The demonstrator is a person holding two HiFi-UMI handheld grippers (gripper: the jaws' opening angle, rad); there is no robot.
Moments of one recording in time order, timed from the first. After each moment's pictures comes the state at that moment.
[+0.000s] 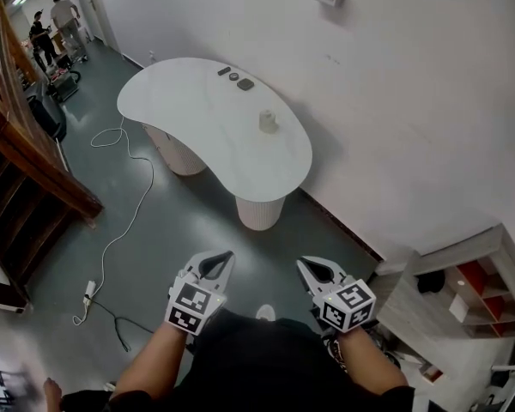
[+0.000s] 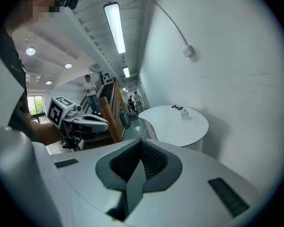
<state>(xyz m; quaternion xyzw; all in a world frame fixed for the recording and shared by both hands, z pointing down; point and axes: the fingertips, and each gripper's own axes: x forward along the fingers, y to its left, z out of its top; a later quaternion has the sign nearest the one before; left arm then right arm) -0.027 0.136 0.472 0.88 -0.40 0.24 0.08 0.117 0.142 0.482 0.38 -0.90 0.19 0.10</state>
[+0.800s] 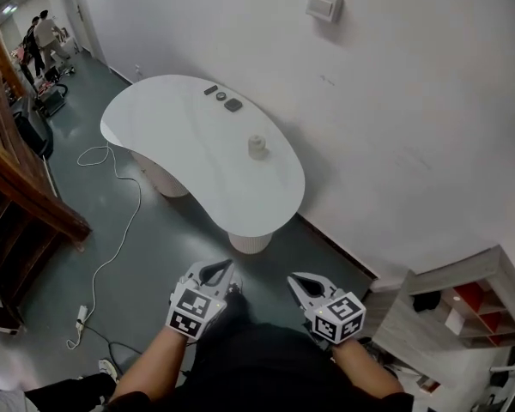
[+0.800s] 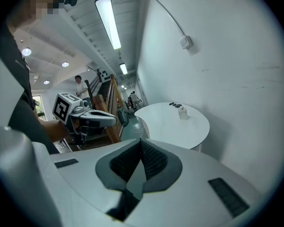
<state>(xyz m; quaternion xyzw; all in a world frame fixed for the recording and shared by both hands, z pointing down) -0.016 0.033 0.491 0.89 -0.38 0.23 0.09 0.113 0.063 0.507 0.37 -0.90 0.21 0.12</state>
